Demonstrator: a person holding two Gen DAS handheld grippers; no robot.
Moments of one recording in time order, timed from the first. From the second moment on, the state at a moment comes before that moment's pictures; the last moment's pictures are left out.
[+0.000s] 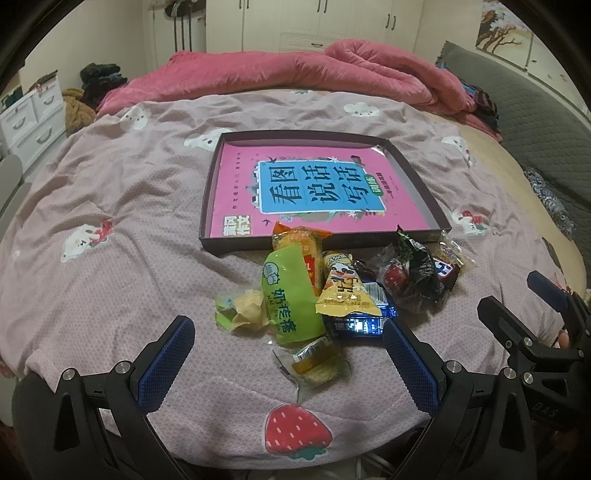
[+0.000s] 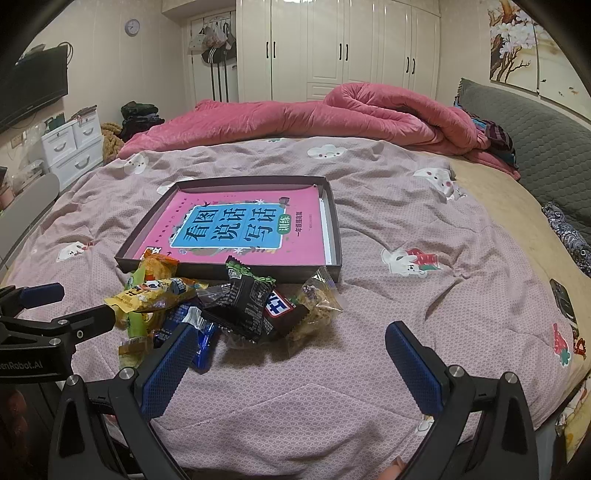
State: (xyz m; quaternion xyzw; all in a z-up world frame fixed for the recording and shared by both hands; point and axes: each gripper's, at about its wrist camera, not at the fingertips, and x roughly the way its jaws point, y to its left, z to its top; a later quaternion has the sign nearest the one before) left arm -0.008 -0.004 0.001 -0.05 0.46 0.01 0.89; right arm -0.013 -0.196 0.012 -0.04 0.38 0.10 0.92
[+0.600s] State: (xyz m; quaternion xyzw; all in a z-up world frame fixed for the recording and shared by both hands) left arm -0.003 0.004 -0.008 -0.06 0.47 0.01 0.88; right arm -0.007 -0.192 0.009 -0.04 0.38 0.10 0.92
